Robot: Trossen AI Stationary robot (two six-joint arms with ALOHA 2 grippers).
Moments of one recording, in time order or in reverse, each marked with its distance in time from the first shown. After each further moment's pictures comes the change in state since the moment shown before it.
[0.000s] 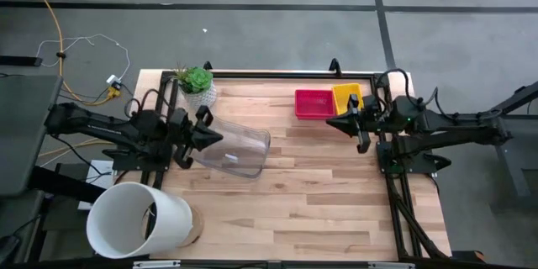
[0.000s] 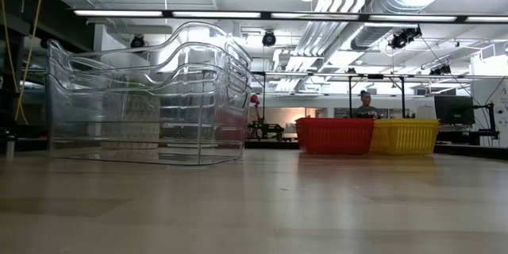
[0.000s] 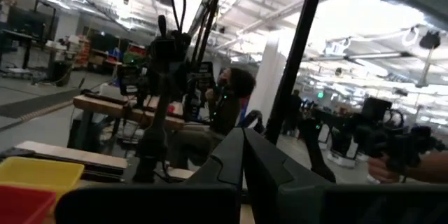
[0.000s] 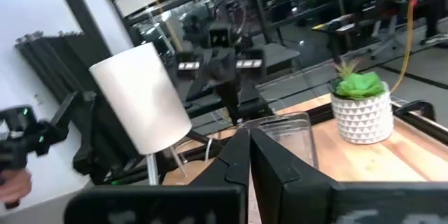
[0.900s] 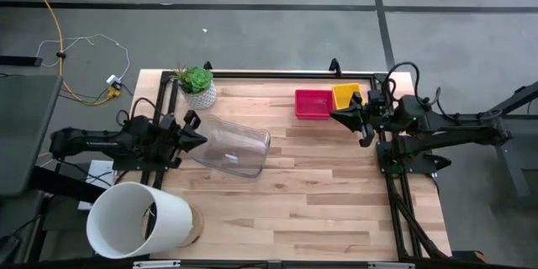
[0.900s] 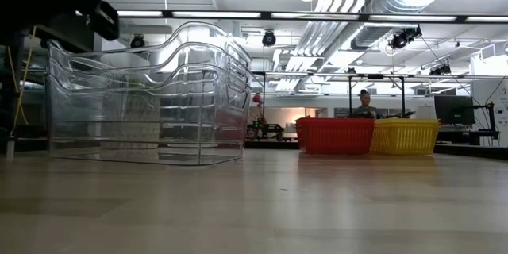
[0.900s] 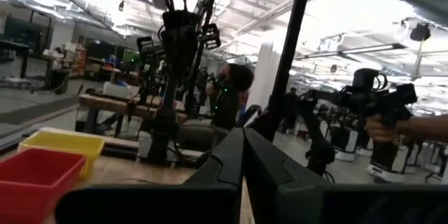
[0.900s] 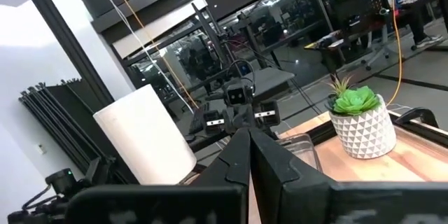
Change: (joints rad) left arm 0.186 -0.484 -0.396 -0.065 0.199 -0.023; right arm 0.008 -0.024 -0.021 0.096 0.089 0.114
